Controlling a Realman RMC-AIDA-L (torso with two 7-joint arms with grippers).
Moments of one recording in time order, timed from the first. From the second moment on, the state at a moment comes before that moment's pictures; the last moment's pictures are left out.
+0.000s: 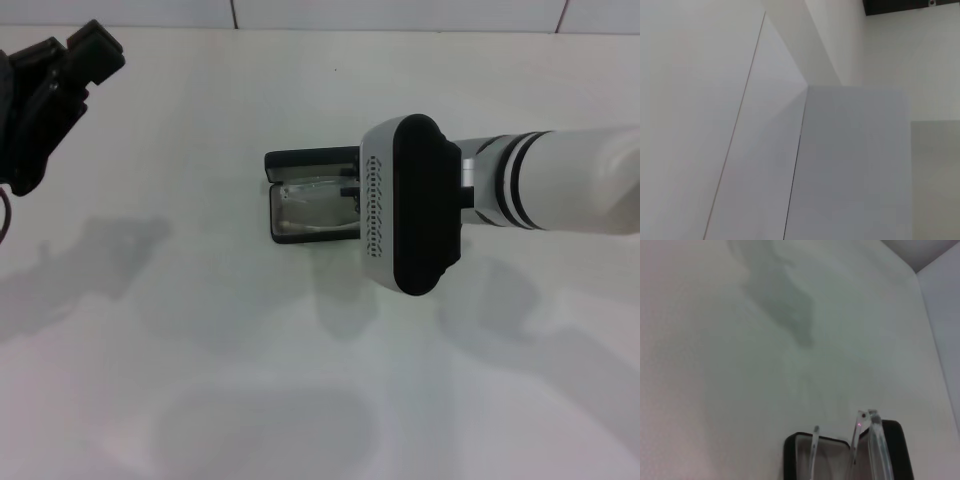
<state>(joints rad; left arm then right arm) -0.34 -1.95 1.04 0.45 1.01 1.98 -1.17 0.57 2.03 -2.10 -1.39 -2.67 -0.69 2.18</state>
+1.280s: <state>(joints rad) -0.34 -1.97 1.04 0.43 1.01 1.96 -1.16 0.61 2.03 -2.13 -1.25 -2.67 -0.59 2.19</state>
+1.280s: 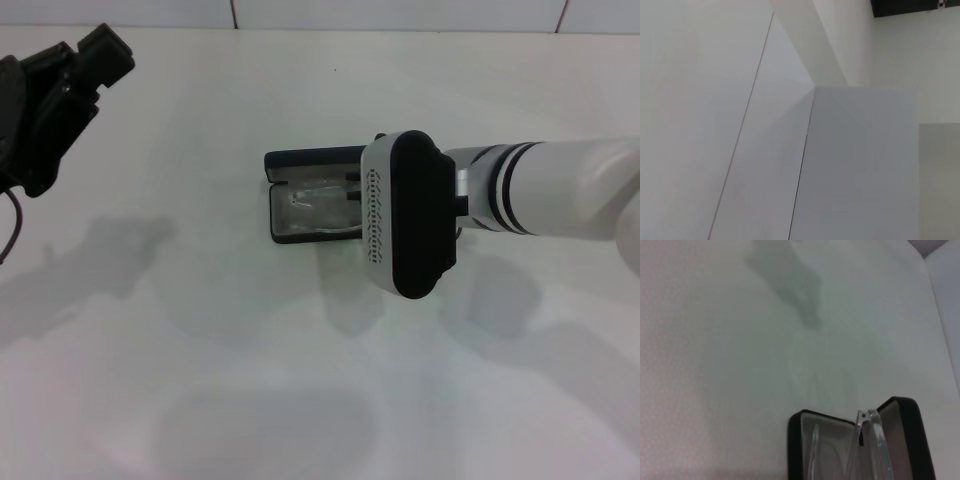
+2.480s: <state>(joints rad) -0.33 -1.97 1.04 0.43 1.02 1.97 -1.16 0.59 2.03 -2.15 -1.27 -2.67 -0.55 2.19</state>
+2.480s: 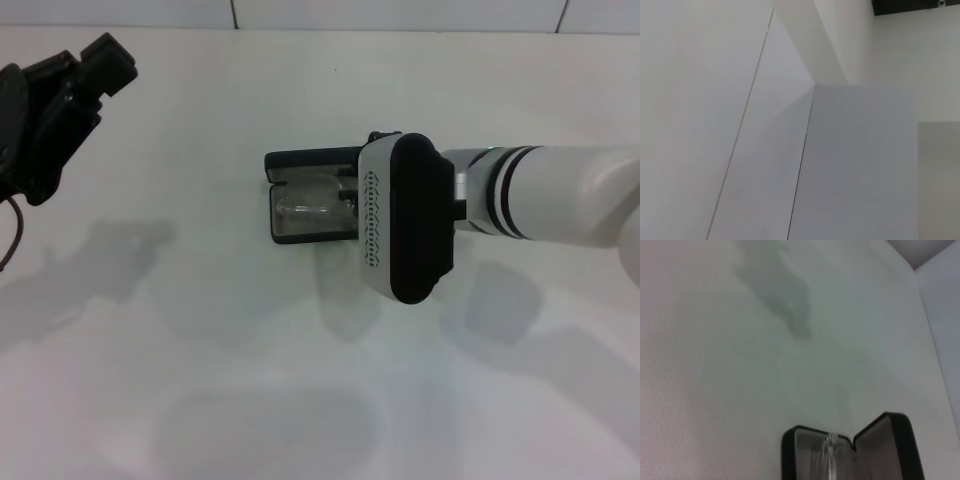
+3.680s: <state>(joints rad) -0.56 -1.99 1.00 0.58 1.36 1.59 -1.26 0.02 2.01 -1.19 -1.56 -1.71 -1.56 1.82</state>
